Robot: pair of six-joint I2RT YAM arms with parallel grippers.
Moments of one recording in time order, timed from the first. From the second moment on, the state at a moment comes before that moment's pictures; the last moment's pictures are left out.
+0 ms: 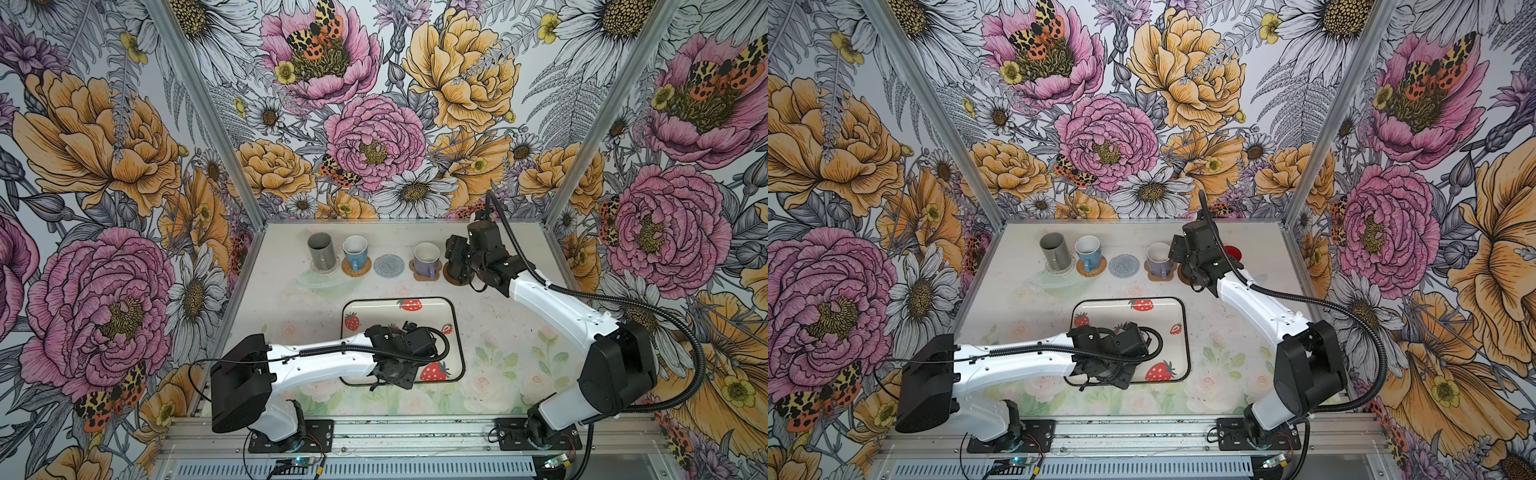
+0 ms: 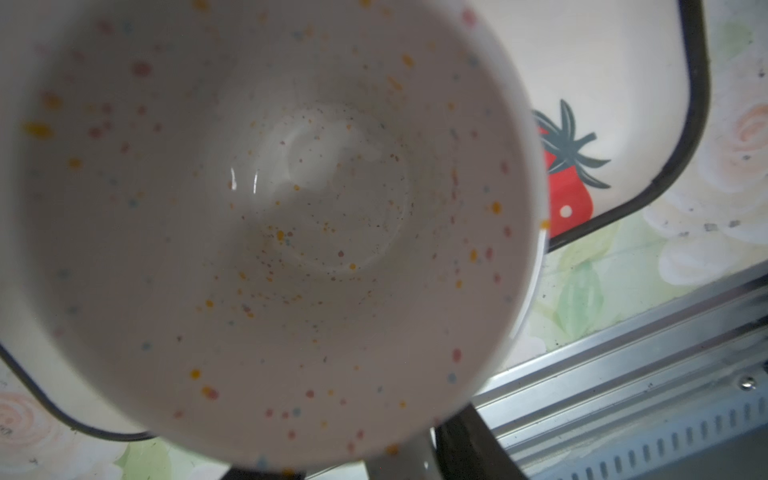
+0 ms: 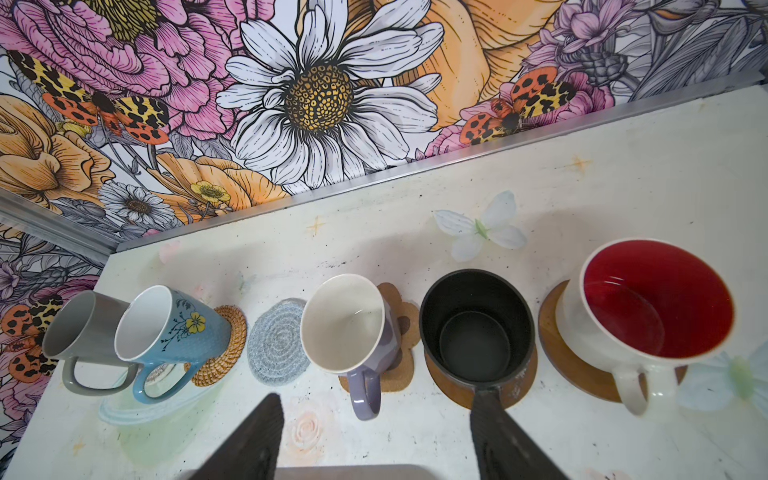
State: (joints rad) left arm -1.19 1.49 1.02 -0.87 -0.14 -0.80; right arm 0.42 1.54 1.25 -0.30 0.18 0.51
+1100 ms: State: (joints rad) left arm -1.20 1.51 1.00 -0.77 -0.21 -0.80; right arm 0.42 1.57 1.25 -0.29 0.15 0.52
